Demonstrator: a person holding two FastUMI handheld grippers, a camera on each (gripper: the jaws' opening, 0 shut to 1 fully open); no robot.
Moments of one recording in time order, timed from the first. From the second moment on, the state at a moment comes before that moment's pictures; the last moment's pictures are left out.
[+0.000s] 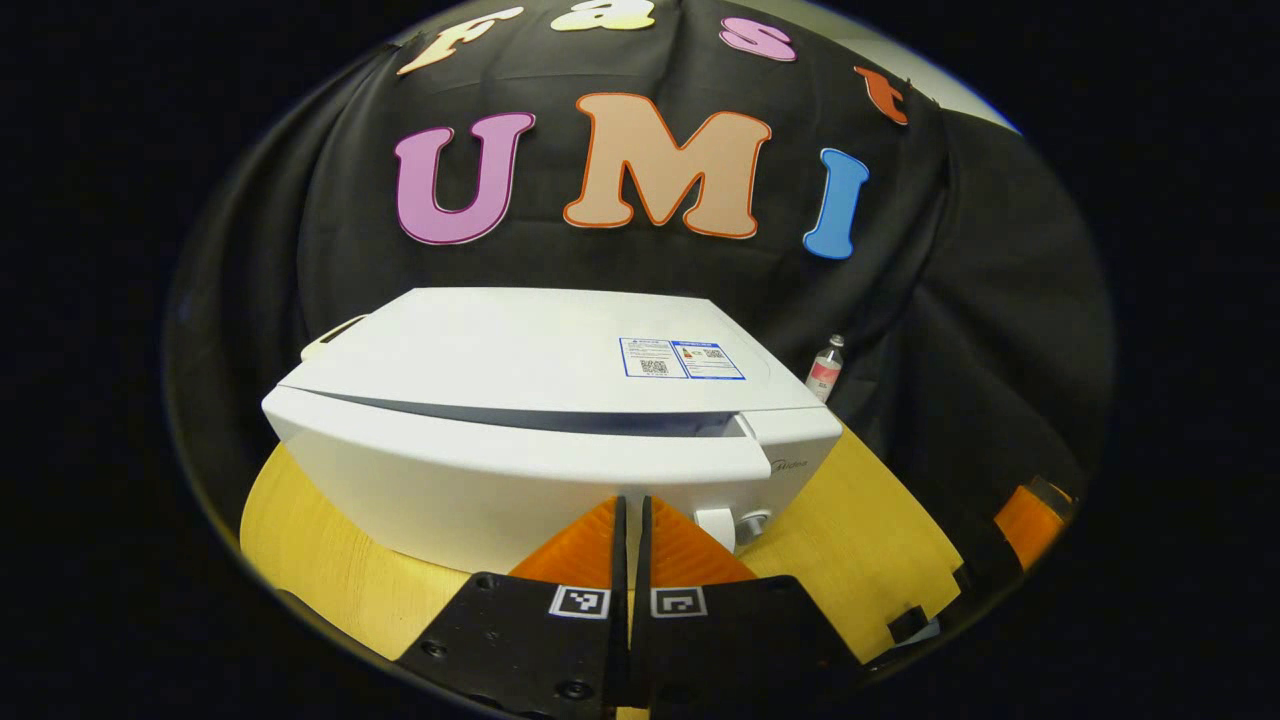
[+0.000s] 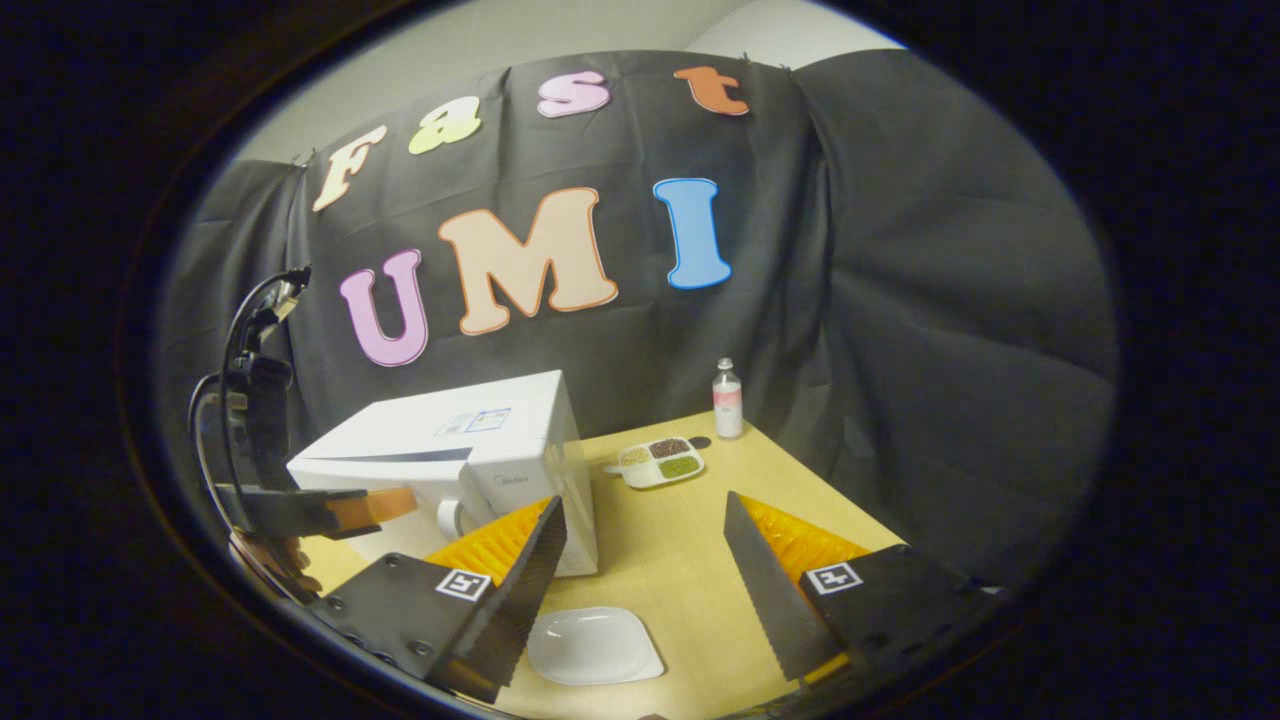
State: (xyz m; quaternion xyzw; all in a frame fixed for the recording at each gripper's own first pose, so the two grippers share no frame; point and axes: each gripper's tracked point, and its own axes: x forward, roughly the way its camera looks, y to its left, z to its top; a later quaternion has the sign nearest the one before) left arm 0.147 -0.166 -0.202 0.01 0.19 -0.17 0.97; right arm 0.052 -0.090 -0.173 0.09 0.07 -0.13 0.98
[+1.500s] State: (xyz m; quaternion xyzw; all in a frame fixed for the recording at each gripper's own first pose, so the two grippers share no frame) left arm 0.167 -0.177 -0.210 -0.05 0.19 -0.16 0.97; right arm 0.054 -0.091 -0.182 0.08 0.09 -0.13 0.98
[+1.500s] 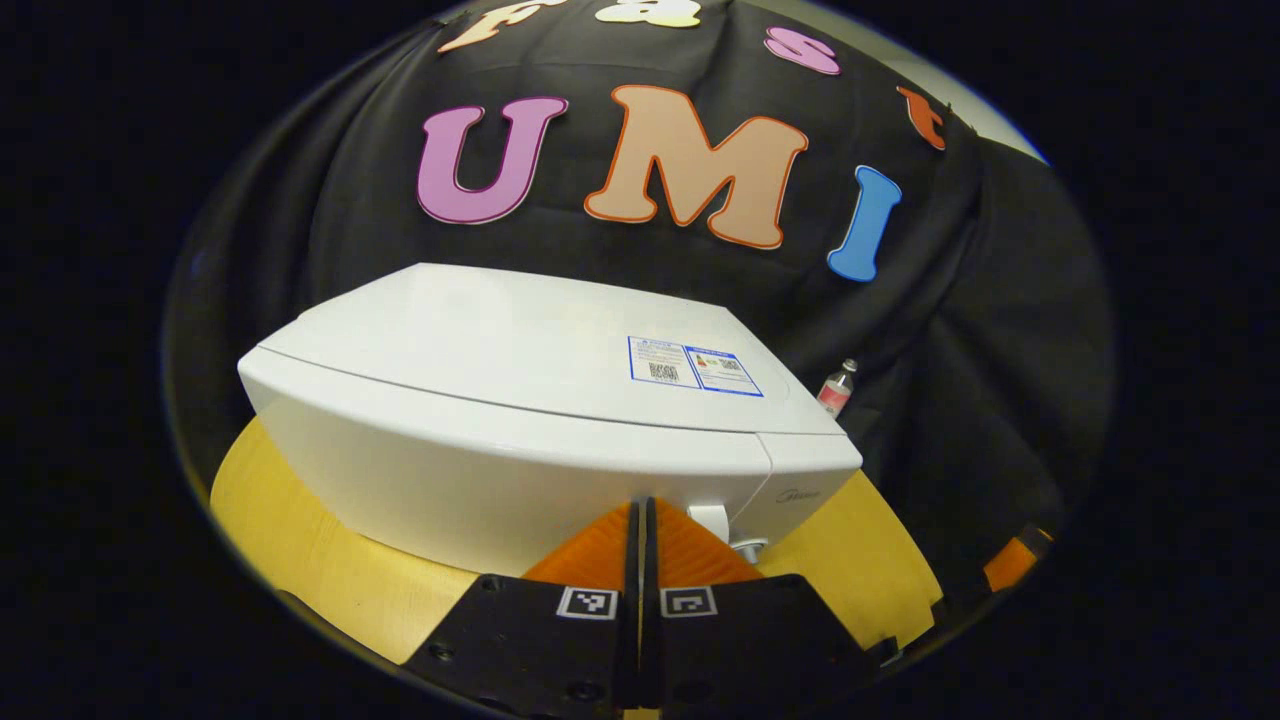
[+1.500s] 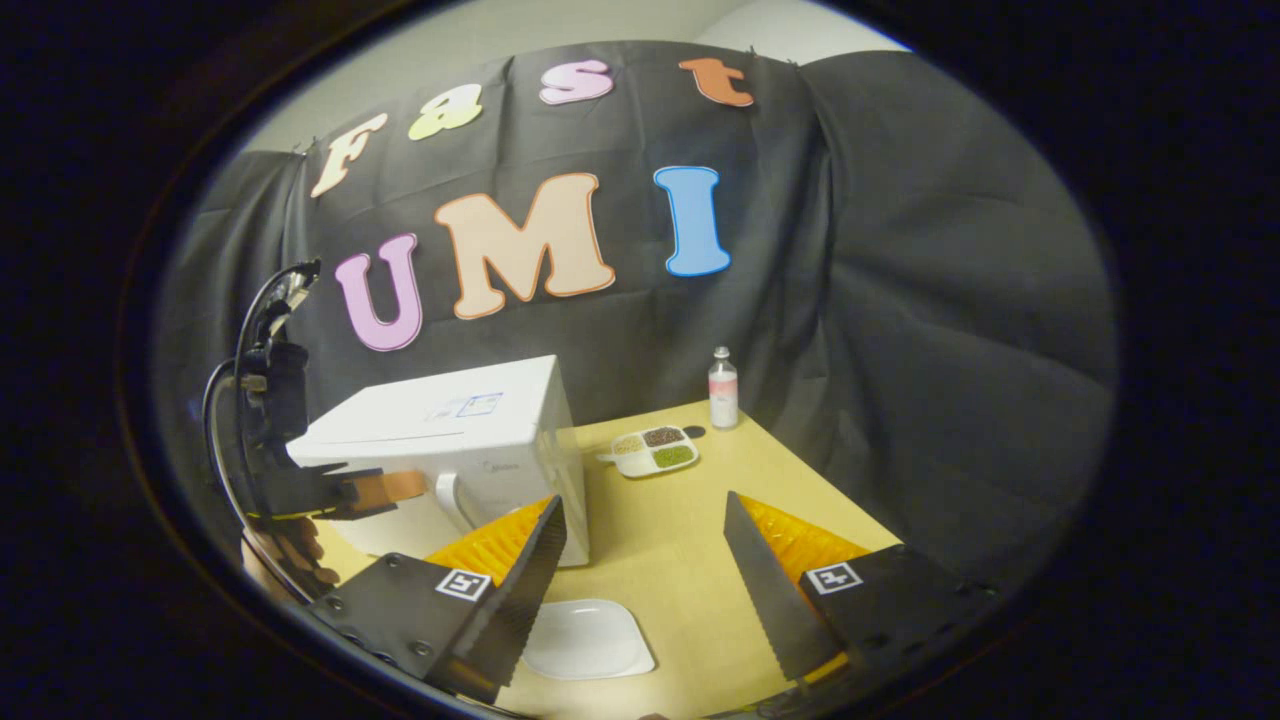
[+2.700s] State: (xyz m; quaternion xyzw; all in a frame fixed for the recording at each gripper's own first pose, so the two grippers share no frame) left arm 0.060 -0.058 -0.168 0.00 0.13 -0.05 0.99; right arm 0.057 -0.048 -0.172 0.03 0.09 -0.04 0.99
